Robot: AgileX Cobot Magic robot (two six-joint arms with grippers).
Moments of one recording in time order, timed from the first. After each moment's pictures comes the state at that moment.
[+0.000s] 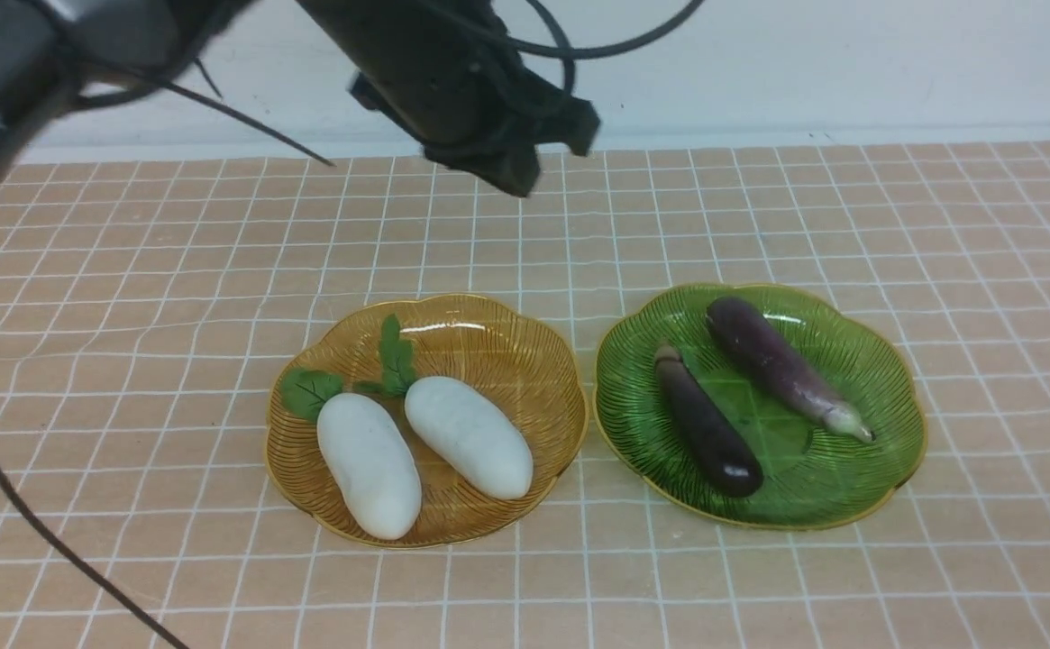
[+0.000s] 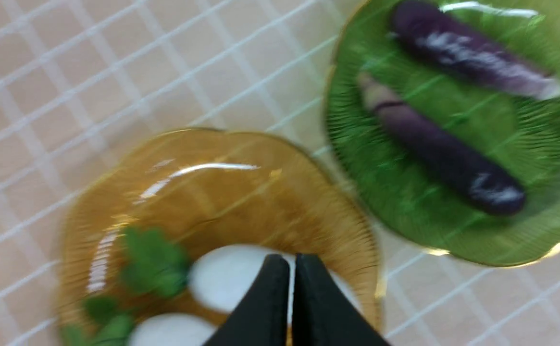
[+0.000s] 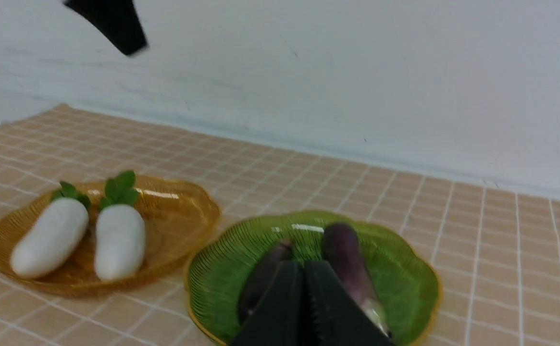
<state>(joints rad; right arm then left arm) 0.39 0.03 -0.15 -0.10 0.38 0.10 -0.47 1.85 -1.99 -0.09 1.24 0.07</state>
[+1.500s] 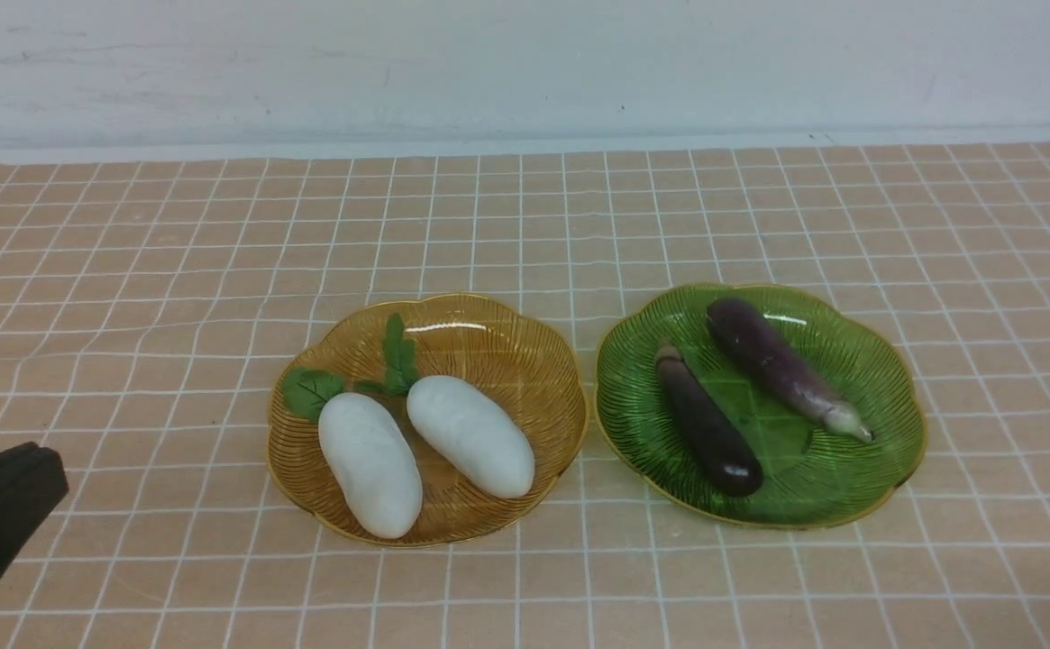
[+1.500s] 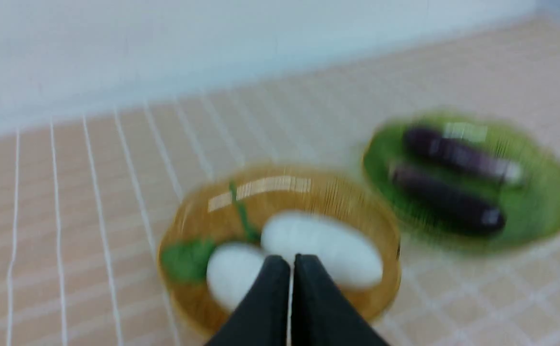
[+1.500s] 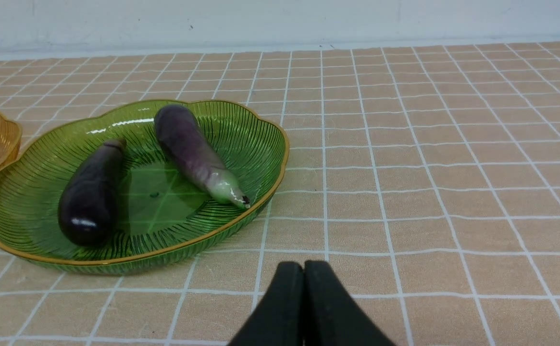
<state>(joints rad) 0.06 -0.01 0.03 -0.03 0.39 0.11 -0.47 0.35 -0.50 0.05 0.46 -0.11</state>
